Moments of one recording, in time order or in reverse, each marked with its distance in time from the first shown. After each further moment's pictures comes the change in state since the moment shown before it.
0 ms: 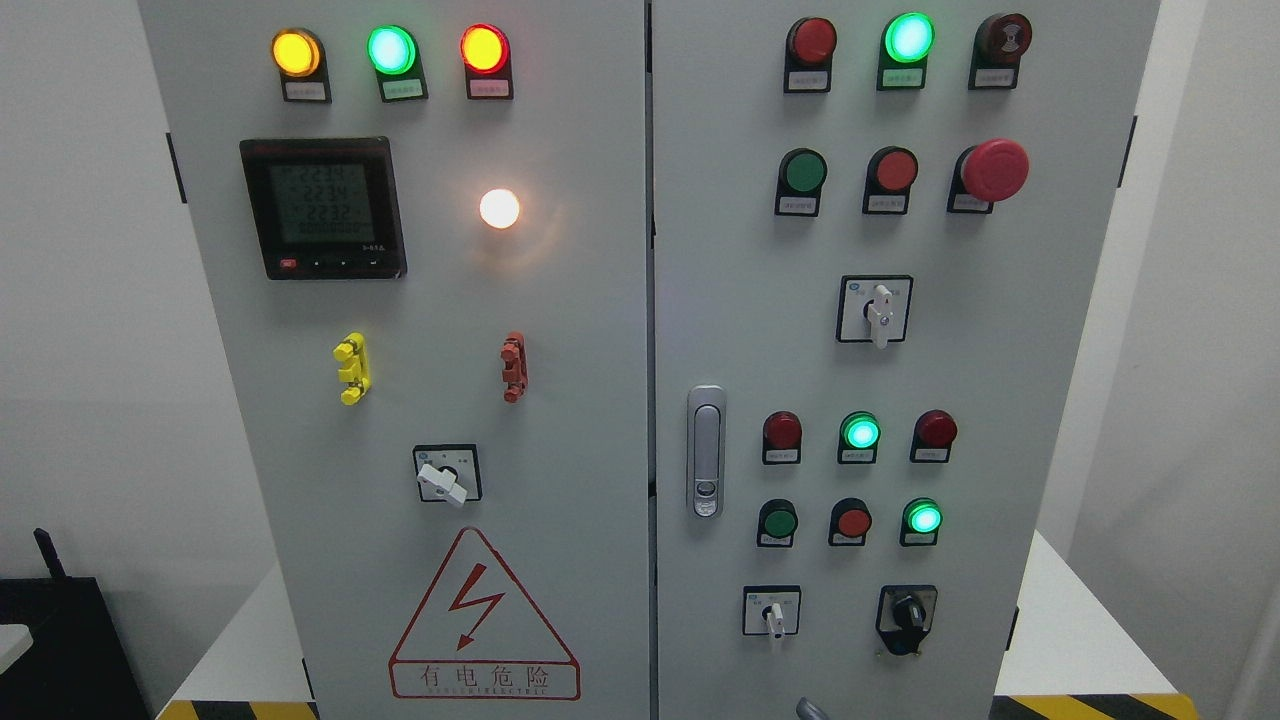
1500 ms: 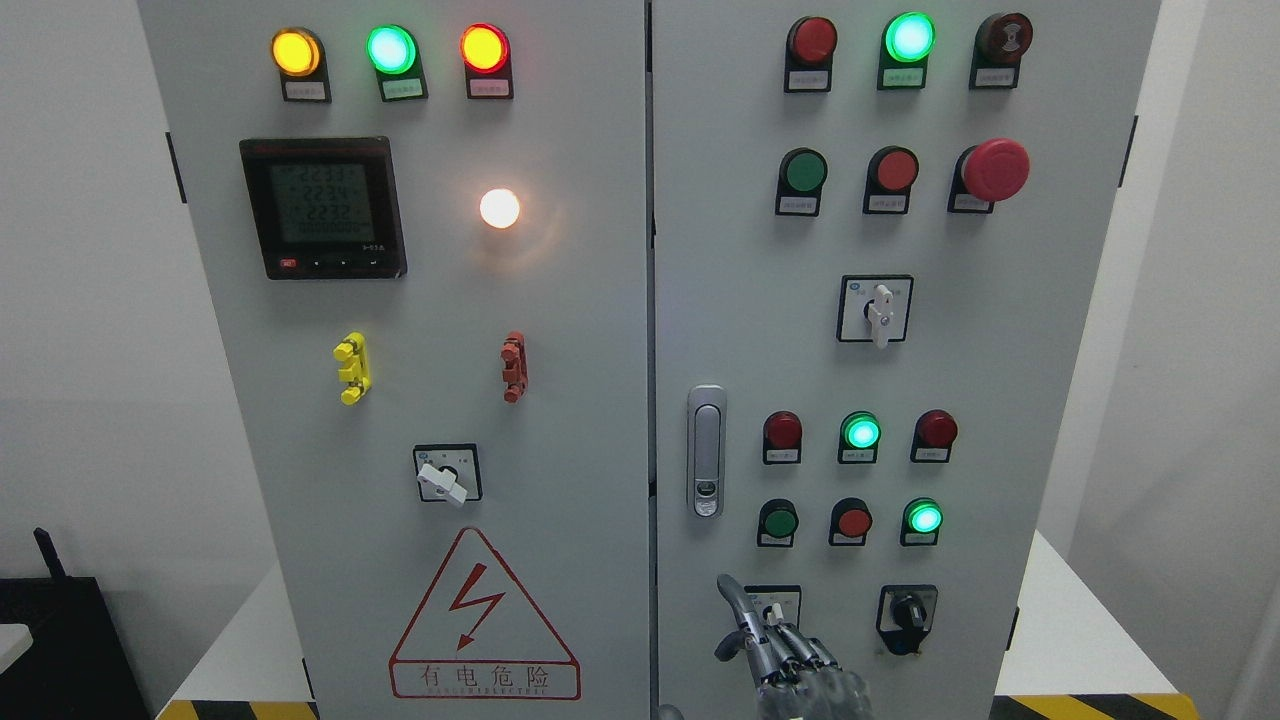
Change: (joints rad) left arm 0.000 0.000 0.000 0.000 0.000 0.000 0.000; right arm -0.264 0.079 0.007 0.016 0.988 0.163 -0.044
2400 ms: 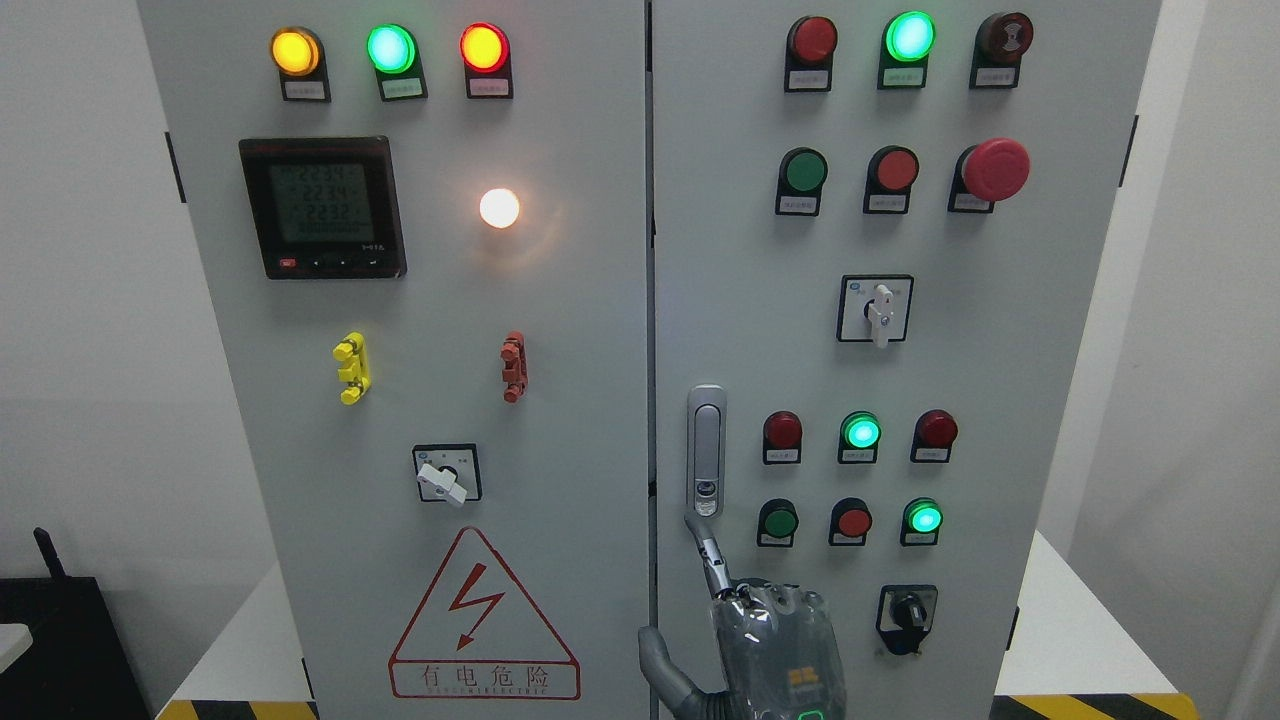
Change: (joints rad) left arm 0.000 0.000 0.000 0.000 0.000 0.000 0.000; right arm -0.143 0.027 0.012 0.110 0.094 0.153 0.086
